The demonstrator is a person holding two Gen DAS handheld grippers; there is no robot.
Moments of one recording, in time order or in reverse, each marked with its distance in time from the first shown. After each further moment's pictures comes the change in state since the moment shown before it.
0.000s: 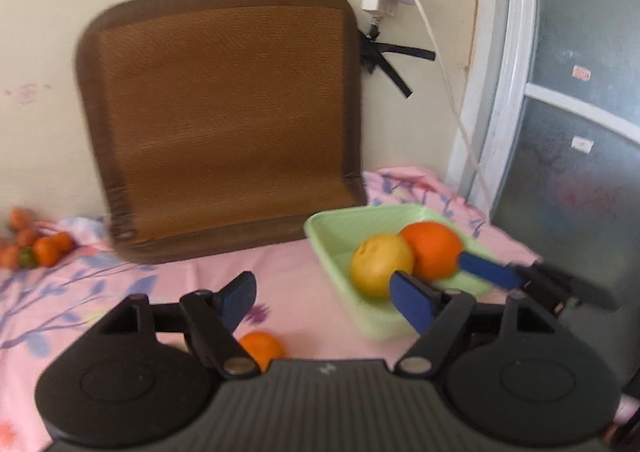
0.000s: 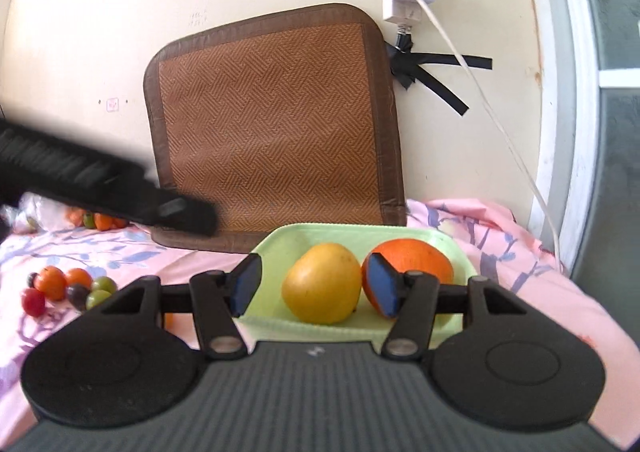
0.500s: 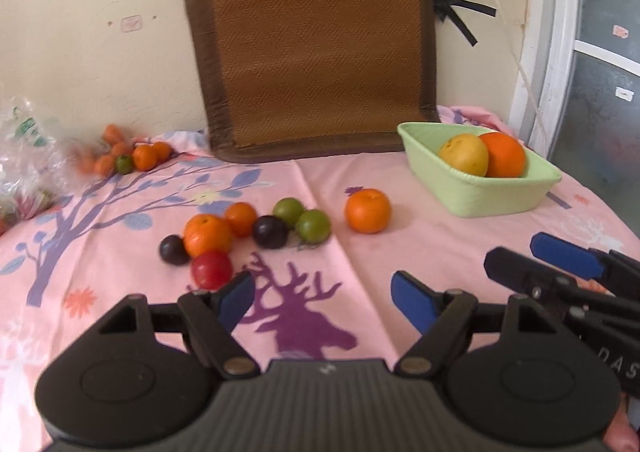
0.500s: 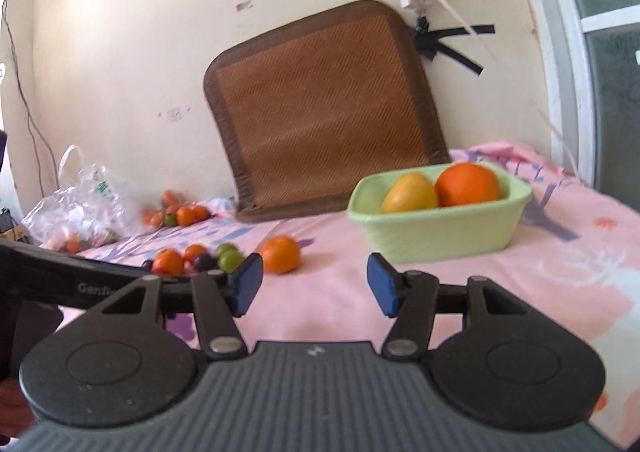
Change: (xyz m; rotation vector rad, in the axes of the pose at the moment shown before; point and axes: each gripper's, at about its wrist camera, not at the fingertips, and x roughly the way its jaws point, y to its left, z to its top) left arm -0.053 0.040 -0.078 -0.060 0.097 0.167; right arm -0.071 0.068 -0.038 0.129 0.052 0.099
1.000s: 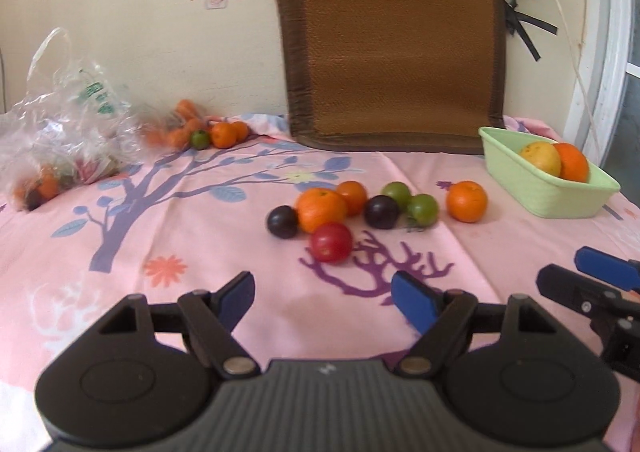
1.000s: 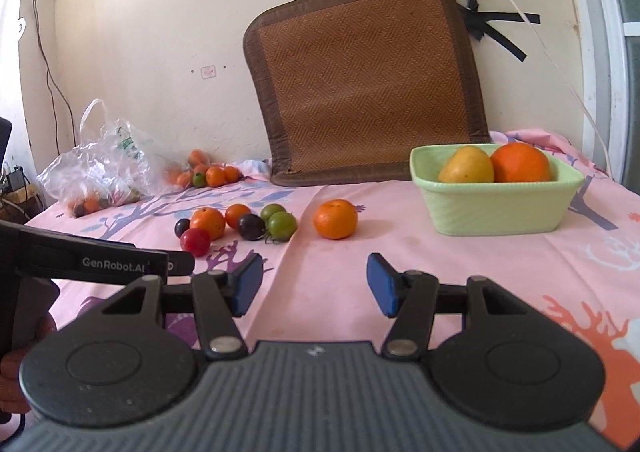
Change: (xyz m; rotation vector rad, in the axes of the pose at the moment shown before) left arm -0.002 0.069 -0.019 -0.095 -0.014 0.097; right arm 0.010 0.043 -0.011 -0.070 0.068 0.016
